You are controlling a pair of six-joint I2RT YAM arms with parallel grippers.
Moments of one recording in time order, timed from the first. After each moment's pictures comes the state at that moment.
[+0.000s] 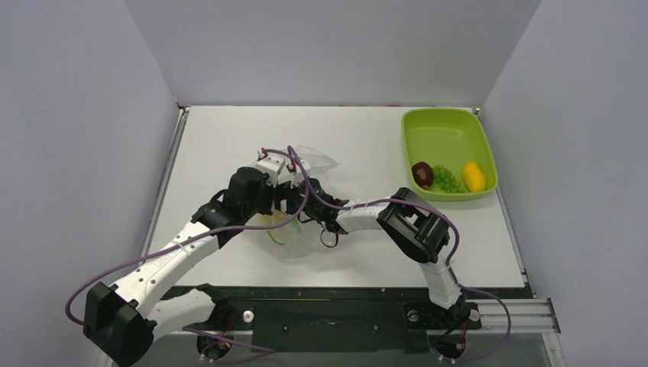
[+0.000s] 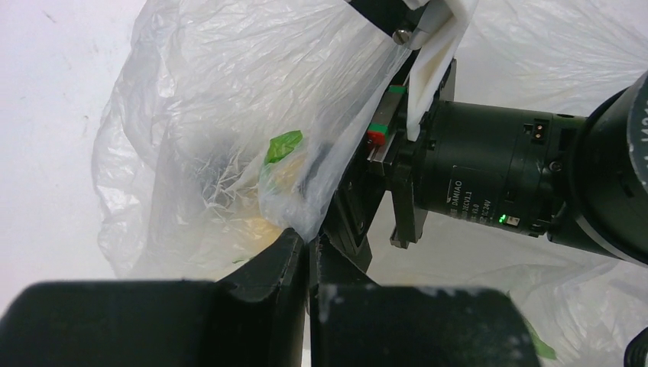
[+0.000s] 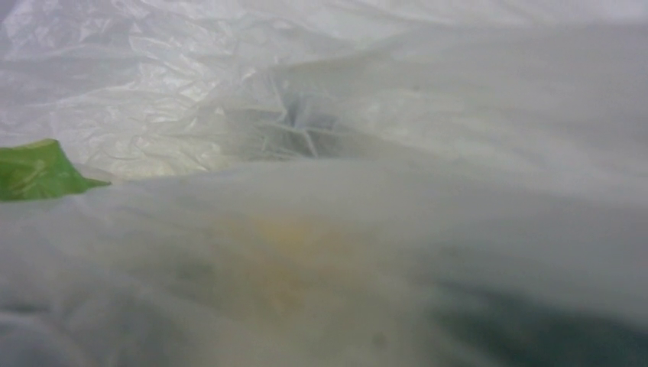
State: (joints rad) left arm -0.60 1.06 0.82 -0.36 -0.18 -0.06; right arm 0.94 2.05 1.15 0.55 0.02 0.47
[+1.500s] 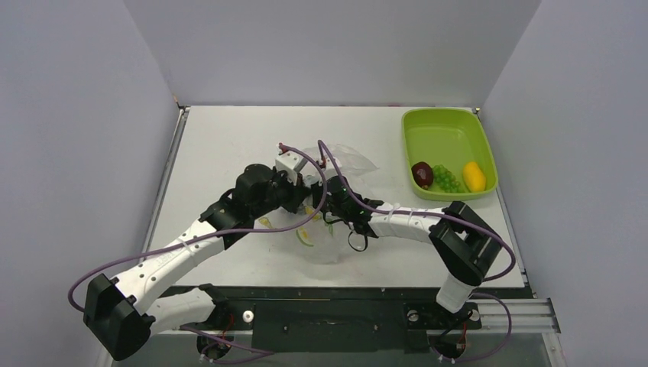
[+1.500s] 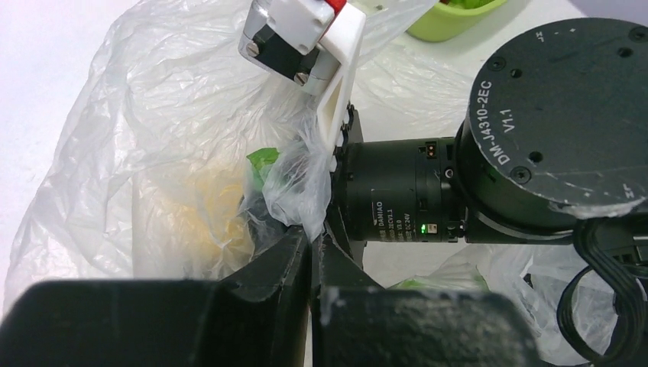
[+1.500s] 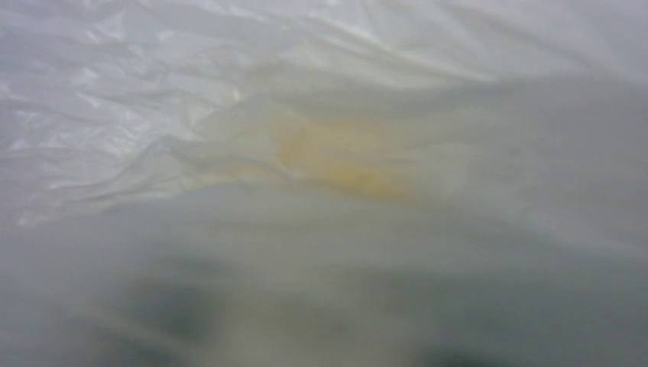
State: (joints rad) left arm -0.69 1.10 0.87 -0.16 0.06 -0.13; right arm 0.88 1.71 0.95 0.33 0.07 0.54
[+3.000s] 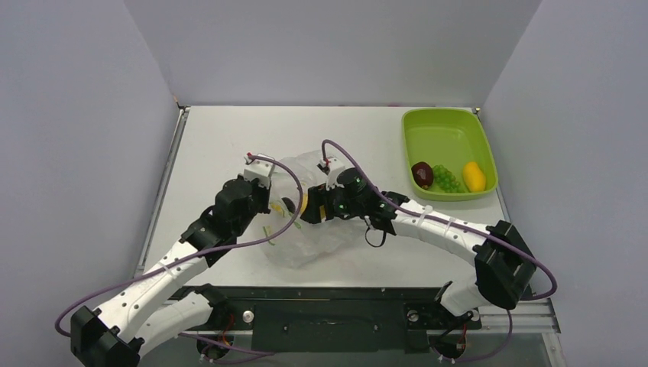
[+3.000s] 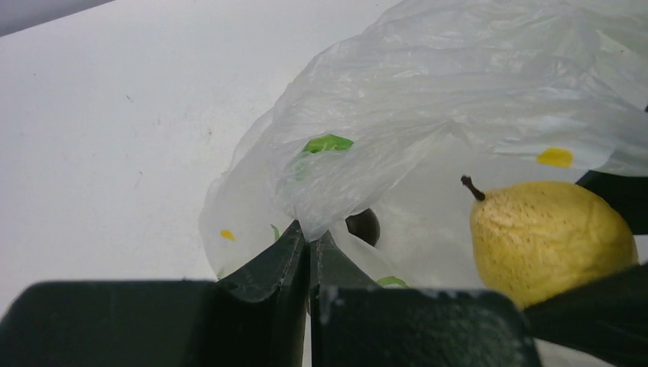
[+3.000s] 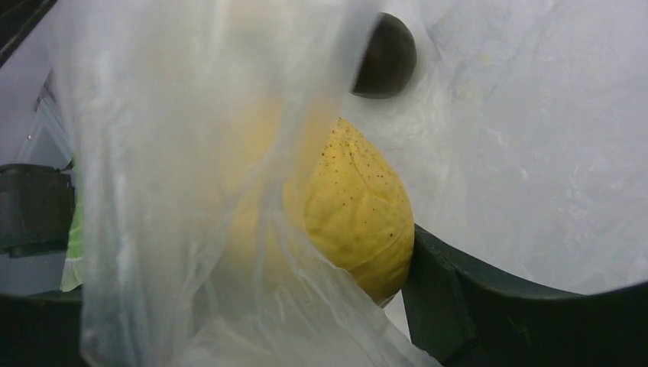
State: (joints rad) left arm -0.64 0.88 0.72 -0.19 -0.32 -0.04; right arm 0.84 1.46 0.98 -0.11 -0.21 0.46
